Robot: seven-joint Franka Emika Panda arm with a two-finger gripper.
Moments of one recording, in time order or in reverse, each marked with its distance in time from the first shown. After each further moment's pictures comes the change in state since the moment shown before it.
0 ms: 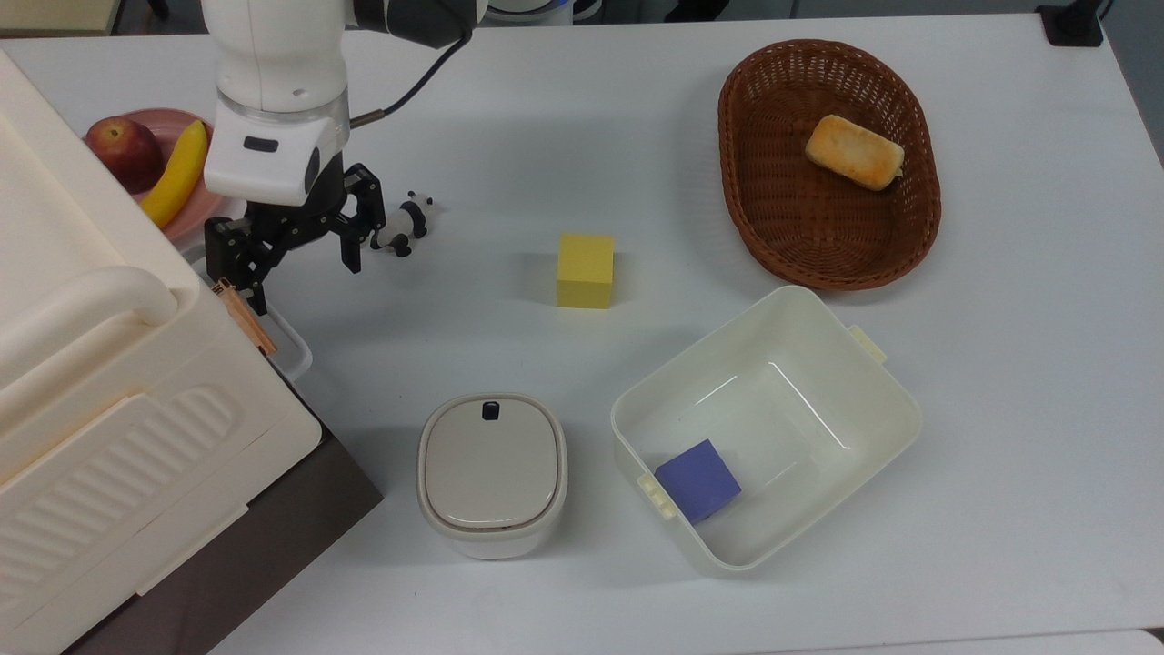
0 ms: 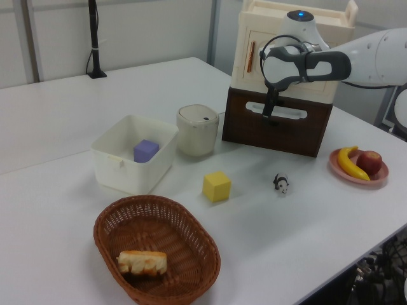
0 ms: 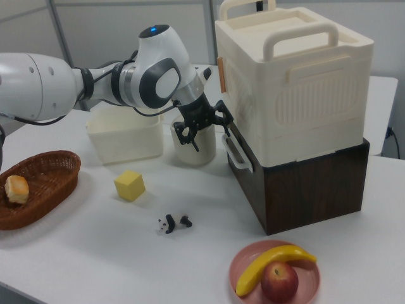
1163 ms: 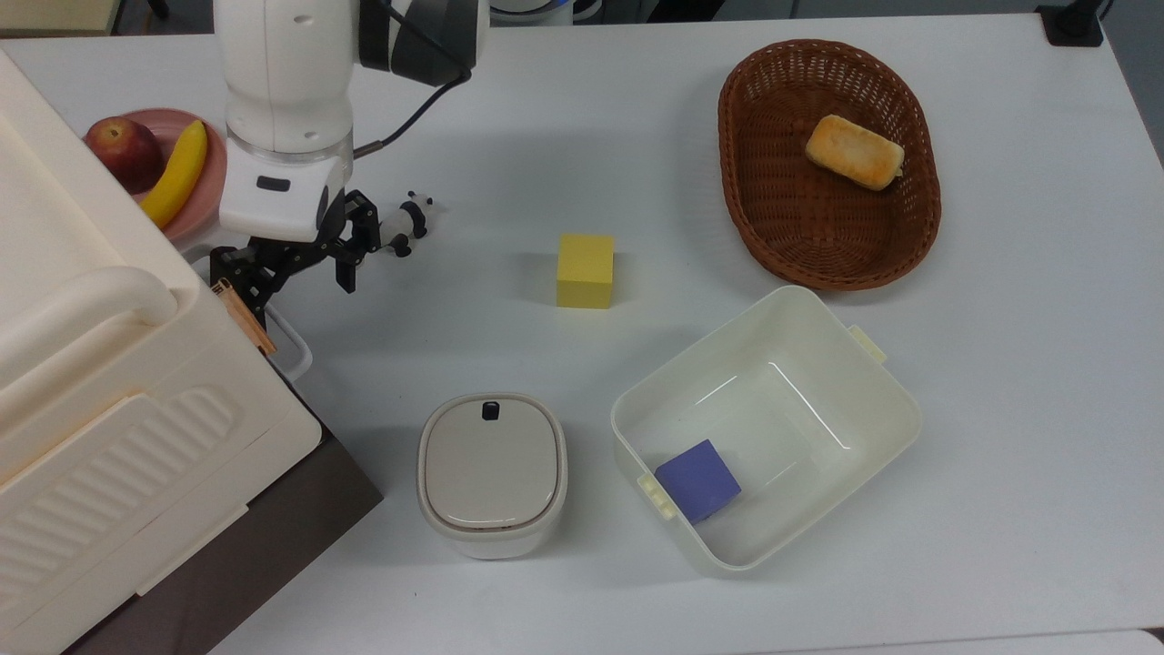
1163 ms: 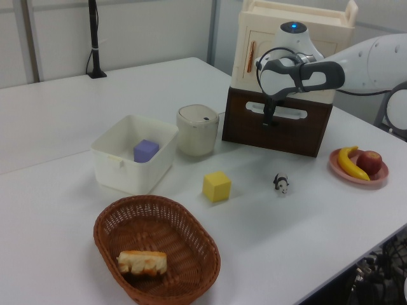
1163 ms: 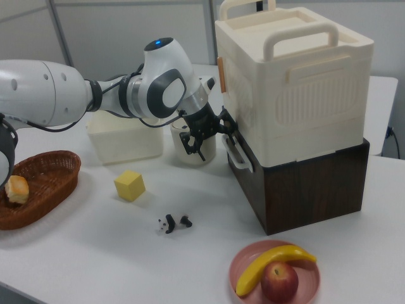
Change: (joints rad) arm -0.004 0.052 0.002 0.000 -0.063 0.039 -0.003
